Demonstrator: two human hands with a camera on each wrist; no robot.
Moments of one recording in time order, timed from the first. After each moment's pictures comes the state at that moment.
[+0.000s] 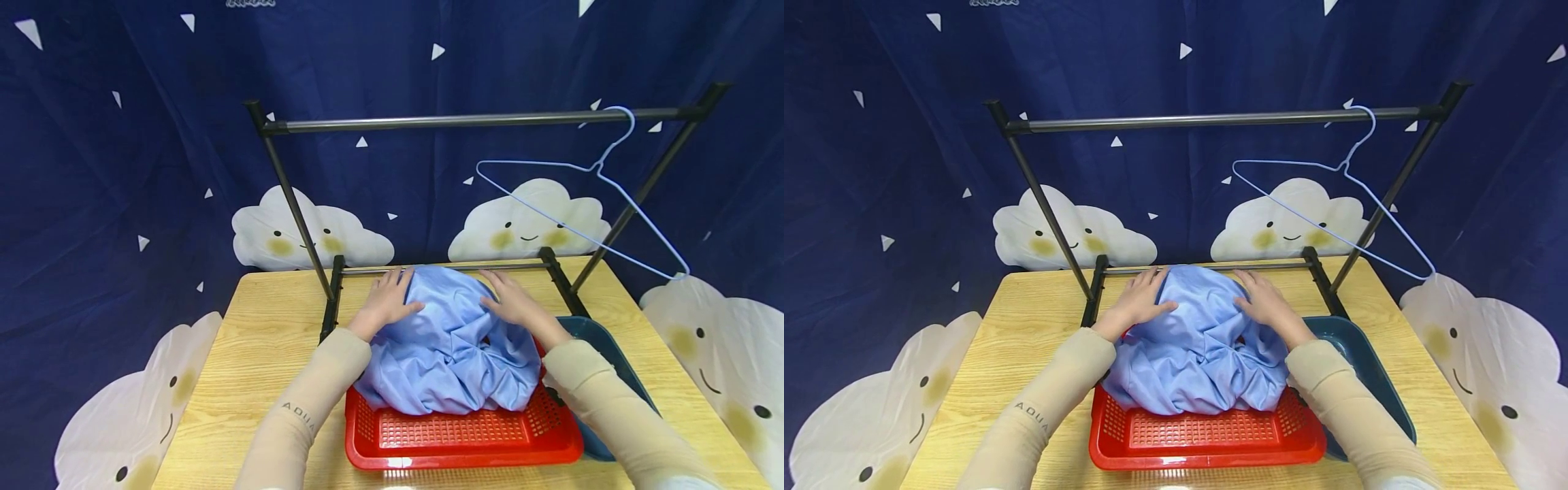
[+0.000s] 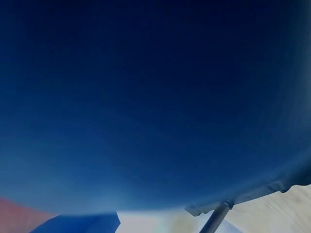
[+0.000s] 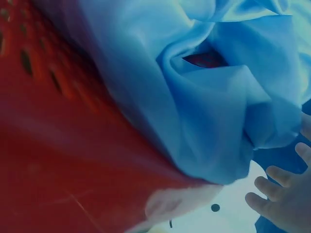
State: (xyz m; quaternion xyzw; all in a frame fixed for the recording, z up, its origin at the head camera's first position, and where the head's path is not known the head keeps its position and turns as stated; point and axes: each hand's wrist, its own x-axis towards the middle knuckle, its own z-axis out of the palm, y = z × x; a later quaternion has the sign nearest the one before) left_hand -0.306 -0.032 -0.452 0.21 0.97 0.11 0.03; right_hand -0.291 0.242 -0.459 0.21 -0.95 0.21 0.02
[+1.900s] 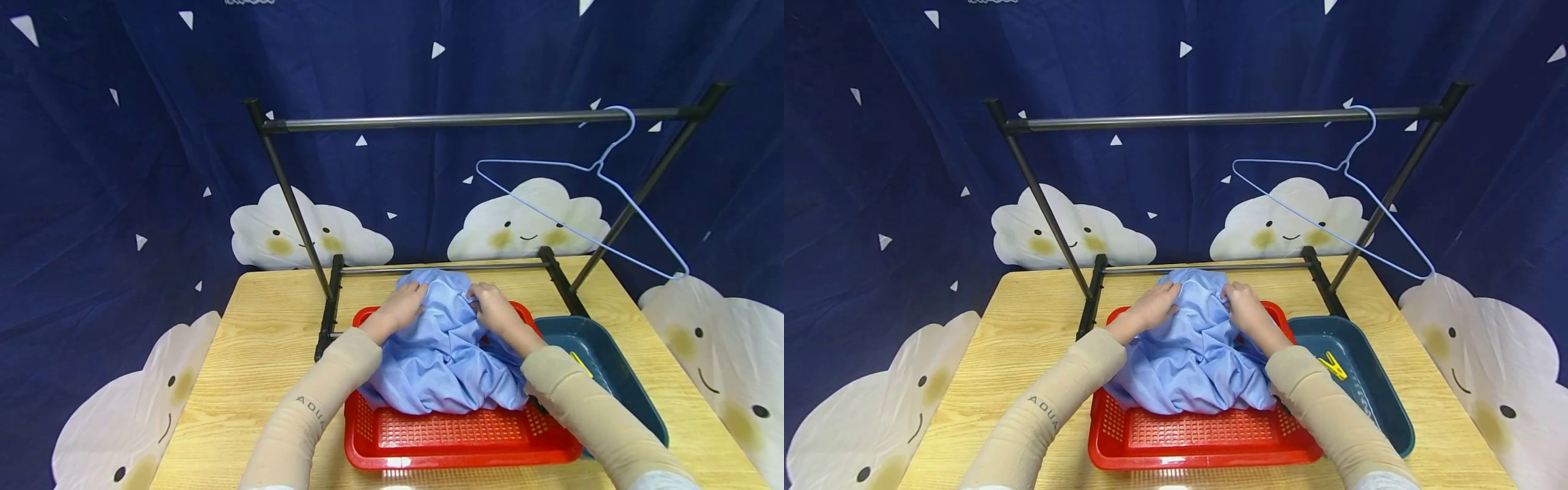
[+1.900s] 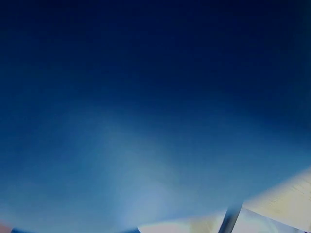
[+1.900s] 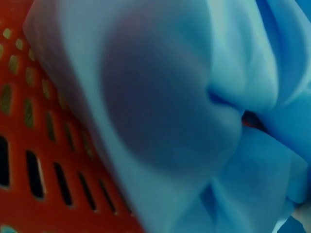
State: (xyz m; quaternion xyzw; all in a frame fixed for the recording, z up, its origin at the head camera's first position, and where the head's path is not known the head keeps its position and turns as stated) left_hand -0.302 -0.009 -0.467 0.31 0.95 0.06 0.00; right_hand -0.296 0.213 -0.492 0.26 -0.93 0.21 0.17
